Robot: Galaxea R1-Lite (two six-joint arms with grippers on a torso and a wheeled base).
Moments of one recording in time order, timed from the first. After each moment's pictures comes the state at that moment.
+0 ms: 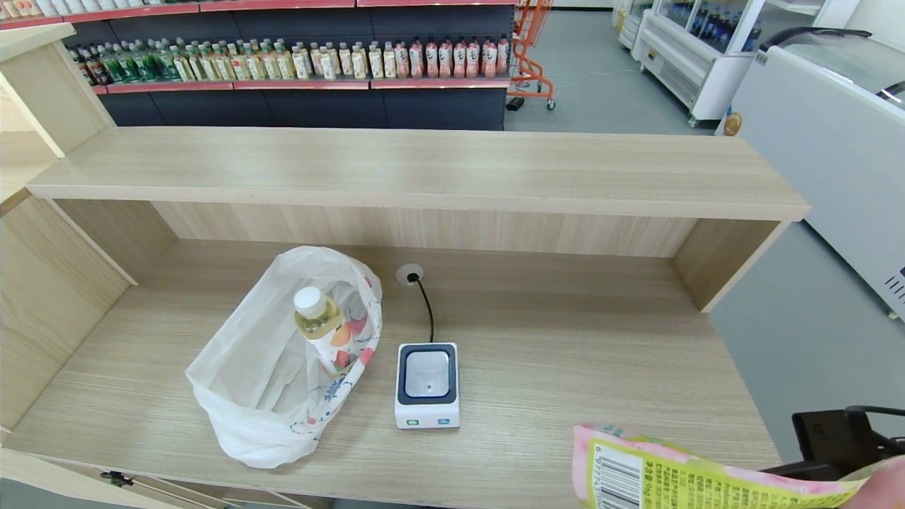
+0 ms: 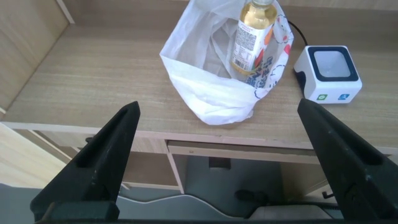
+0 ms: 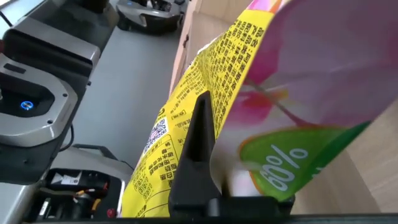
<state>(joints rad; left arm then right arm) 0.00 0.00 0.00 0.00 -0.02 0.00 0.05 1.32 -0.21 -0.65 1.41 -1.13</state>
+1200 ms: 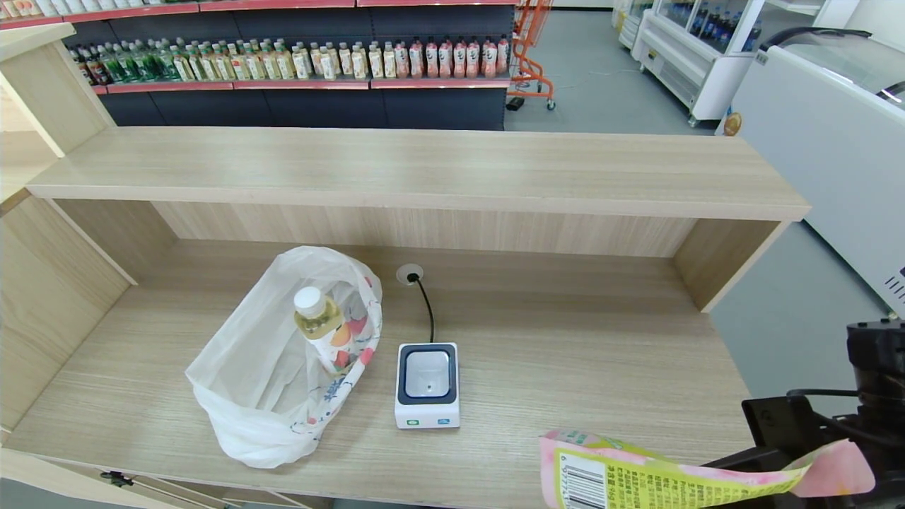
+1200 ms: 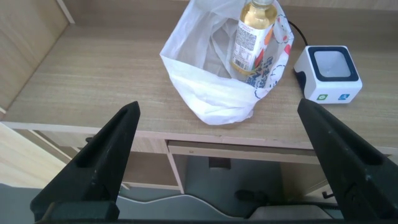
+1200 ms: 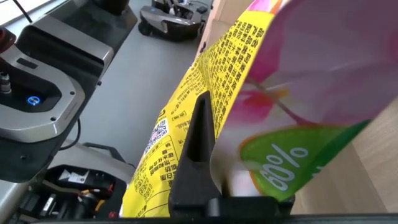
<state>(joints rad) 0.00 0.00 0.00 0.00 -0.02 0.00 0.16 1.44 -0.34 -0.48 1.40 -1.29</state>
